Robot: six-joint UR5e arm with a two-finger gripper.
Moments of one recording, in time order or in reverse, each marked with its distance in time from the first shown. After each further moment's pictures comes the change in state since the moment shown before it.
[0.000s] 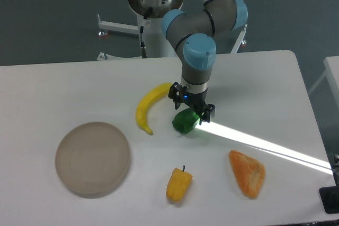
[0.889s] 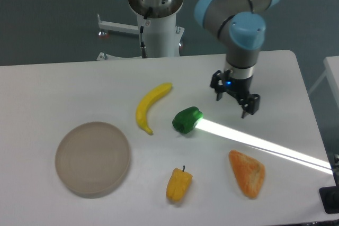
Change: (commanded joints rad) arm 0.172 -0.044 0.216 -0.100 0.009 0.342
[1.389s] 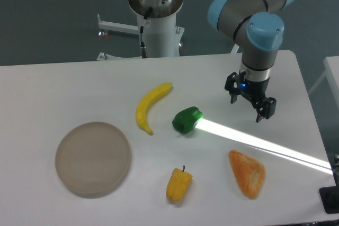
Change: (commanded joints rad) arm -0.005 -0.011 0.040 -0.025 0.000 0.000
